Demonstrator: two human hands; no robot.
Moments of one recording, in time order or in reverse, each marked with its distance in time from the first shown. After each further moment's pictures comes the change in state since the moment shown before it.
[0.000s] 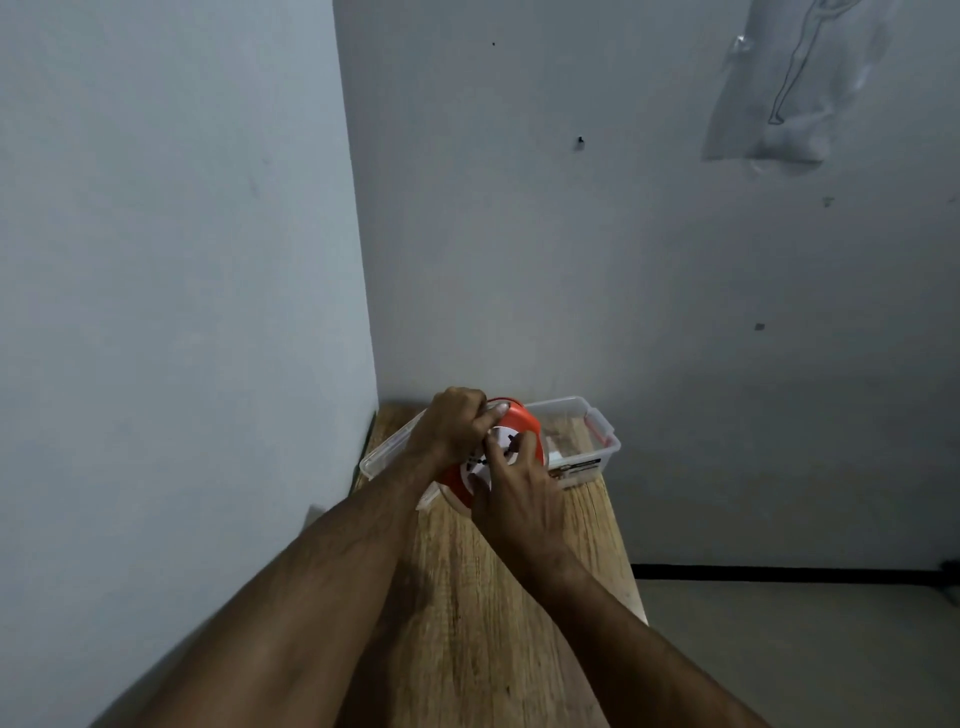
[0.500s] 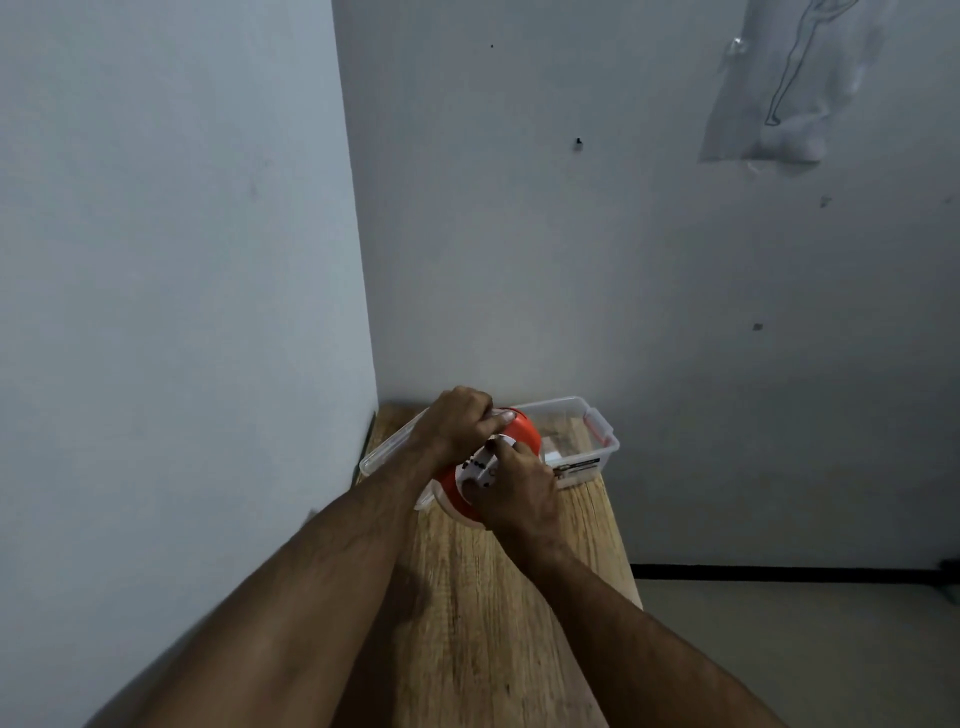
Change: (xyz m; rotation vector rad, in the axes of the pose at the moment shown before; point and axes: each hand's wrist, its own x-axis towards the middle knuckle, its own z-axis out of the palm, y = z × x) left_hand 0.003 0.004 -0.004 0.070 -0.090 0.058; right_hand 0.009 -0.003 -0.005 0.274 -0.018 0.100
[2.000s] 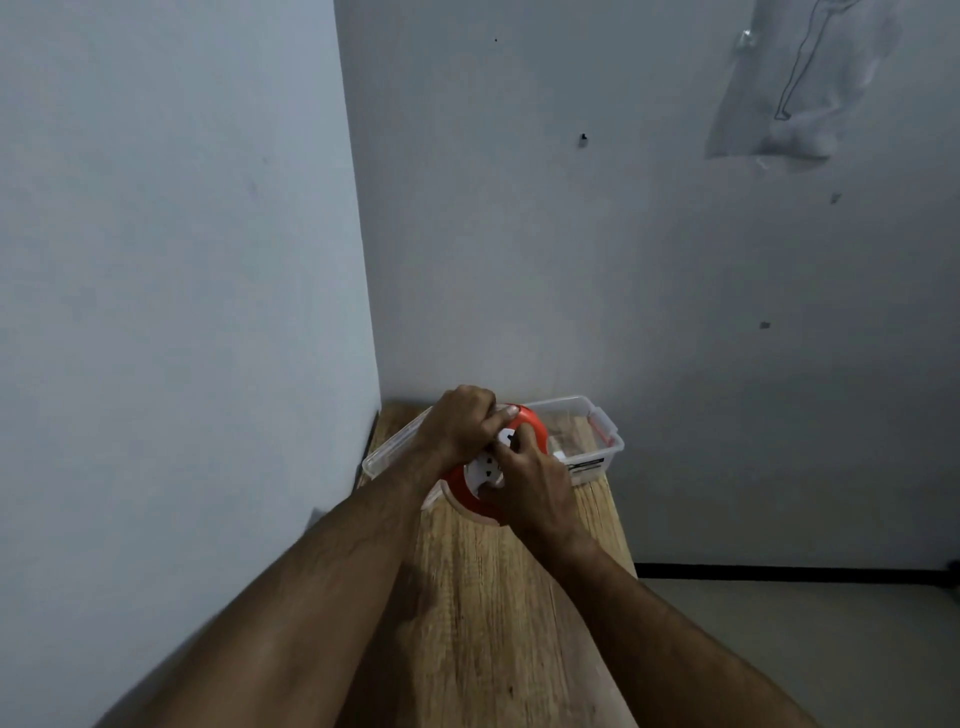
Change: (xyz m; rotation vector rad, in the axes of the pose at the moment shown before) left_hand 0.000 0.002 0.003 -0.021 0.049 -0.015; right_hand 0.012 0.027 -0.002 -0.278 -0.048 -0.249
